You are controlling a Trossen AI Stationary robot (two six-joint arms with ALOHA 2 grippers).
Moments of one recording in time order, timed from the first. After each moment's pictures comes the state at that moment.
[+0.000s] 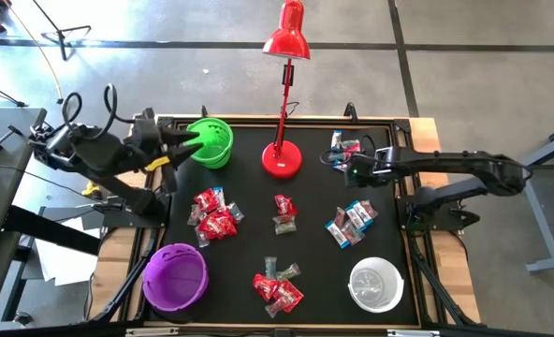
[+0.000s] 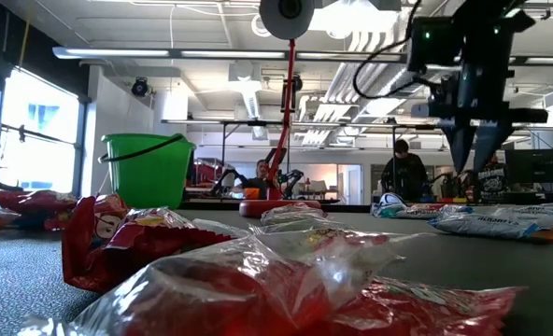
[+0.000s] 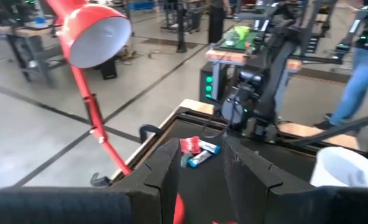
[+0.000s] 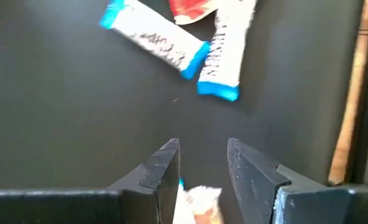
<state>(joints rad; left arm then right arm) -0.40 1.00 1.56 -0.85 -0.84 -0.22 -0.28 1.19 0.75 -1.00 0.24 1.19</state>
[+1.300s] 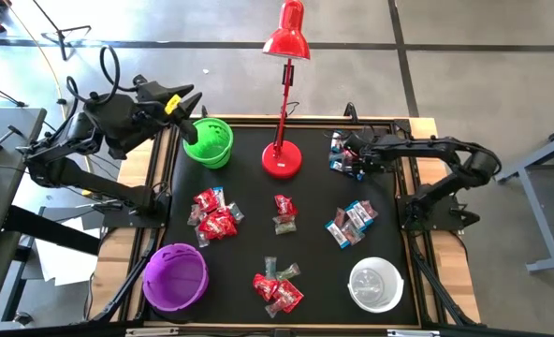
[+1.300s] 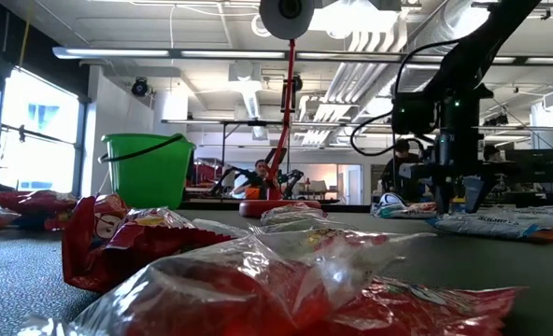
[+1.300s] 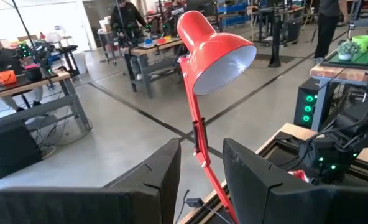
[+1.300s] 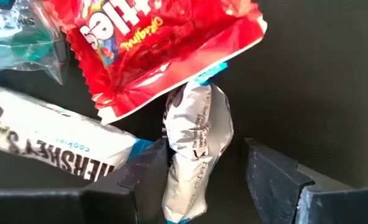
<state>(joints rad) 0.01 1.03 1.56 -0.68 -0.85 0.00 -0.65 1.49 0.66 -0.64 0.16 0.92</state>
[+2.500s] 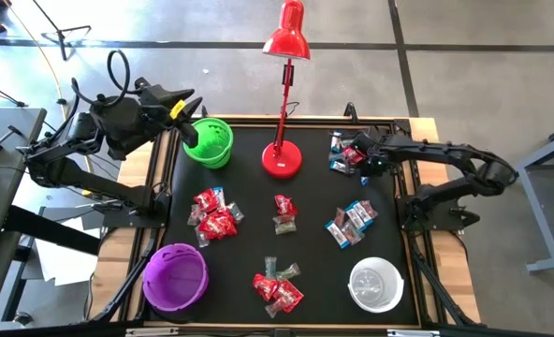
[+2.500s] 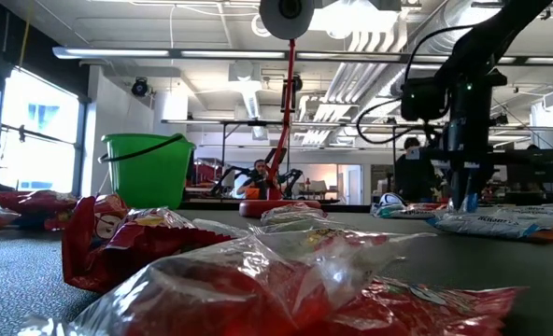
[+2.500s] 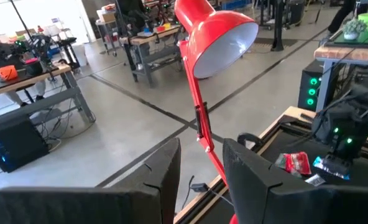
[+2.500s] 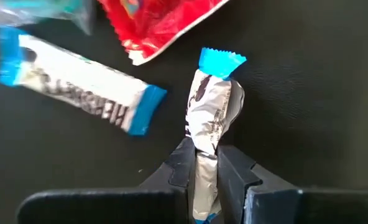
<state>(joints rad) 0.01 1.03 1.56 -0.77 -0.85 -0.02 -0.65 1.31 0.65 -0.74 0.04 0.89</state>
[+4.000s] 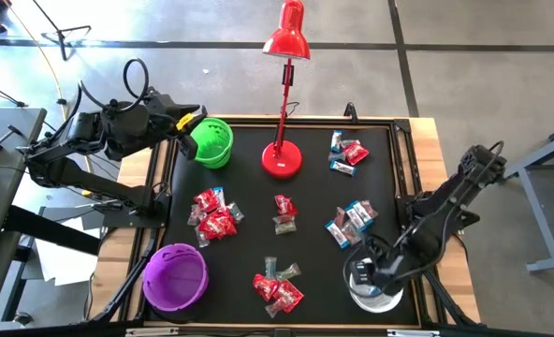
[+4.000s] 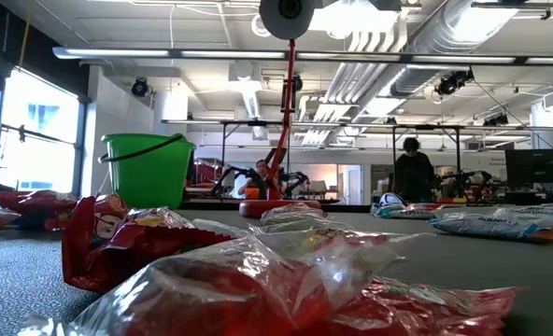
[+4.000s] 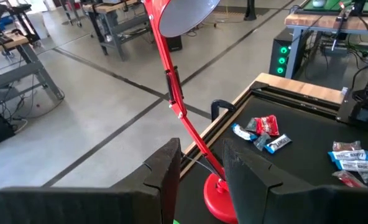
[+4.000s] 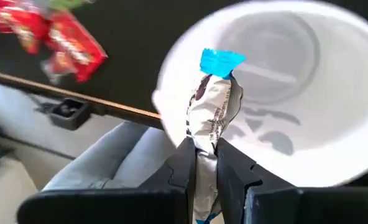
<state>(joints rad) 0.01 1.03 1.56 -0.93 -0.71 -0.13 0.82 1.40 1.20 -0.95 -0.04 2.26</state>
